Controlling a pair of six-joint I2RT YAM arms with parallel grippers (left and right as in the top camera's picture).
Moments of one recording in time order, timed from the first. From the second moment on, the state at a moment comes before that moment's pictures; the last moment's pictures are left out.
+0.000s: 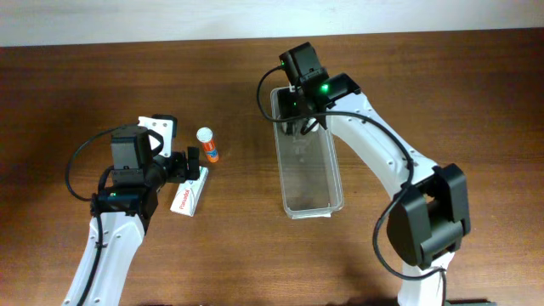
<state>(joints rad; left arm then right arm) 0.00 1.27 0.81 -0.31 0.12 0.06 0.45 2.03 1.75 -0.76 0.09 0.27</state>
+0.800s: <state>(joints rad) 0.00 1.27 0.81 -0.31 0.12 0.06 0.41 1.85 1.89 -1.21 0.08 0.26</state>
